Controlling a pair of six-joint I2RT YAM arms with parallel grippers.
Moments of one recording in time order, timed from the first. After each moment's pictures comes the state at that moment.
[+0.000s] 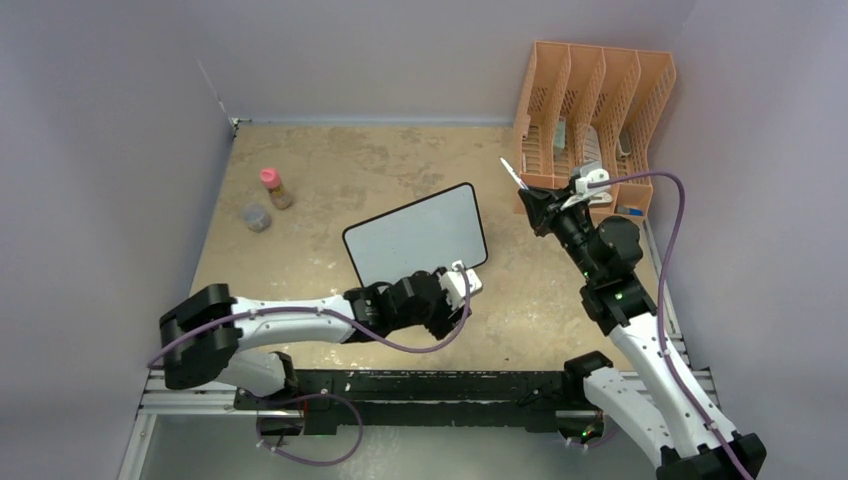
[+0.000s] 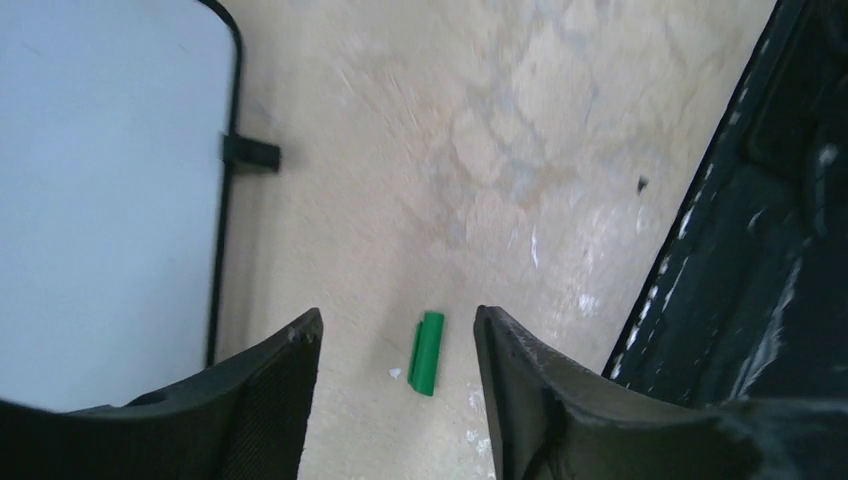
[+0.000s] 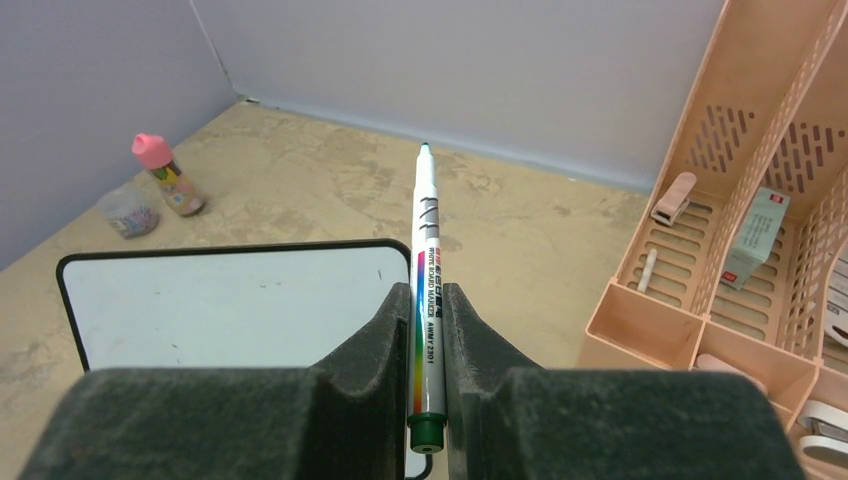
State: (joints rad) left arm -1.20 1.43 0.72 0.09 -0.11 -0.07; right arm 0.32 0.74 0.69 0.12 -0.16 0.12
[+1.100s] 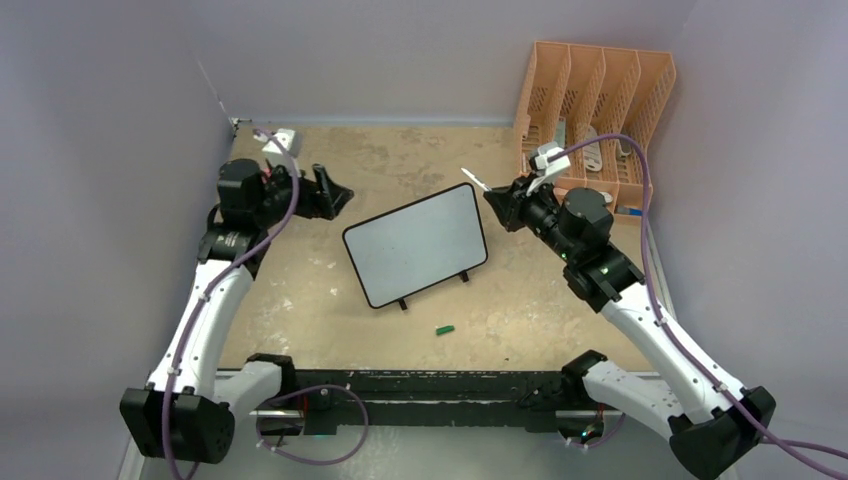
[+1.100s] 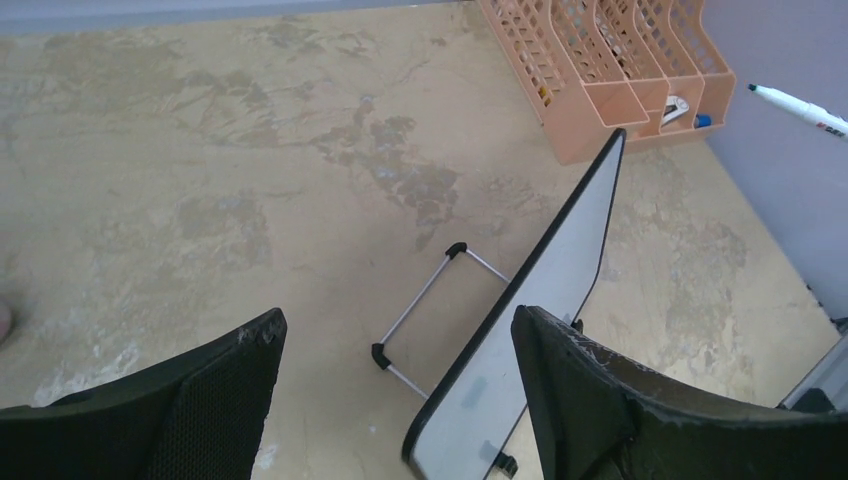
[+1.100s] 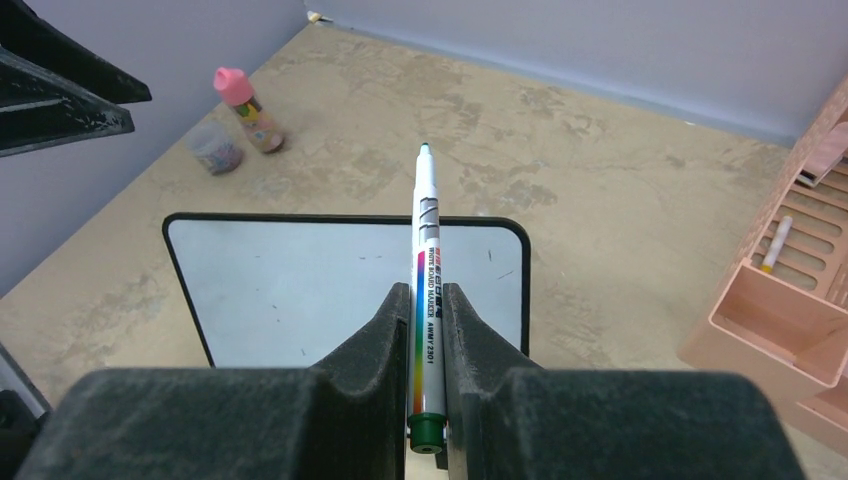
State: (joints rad) left arm -0.17 1.06 1.02 -0.27 0.40 -0.19; right arm 0.52 0.93 0.90 -0.08 -0.09 0.18
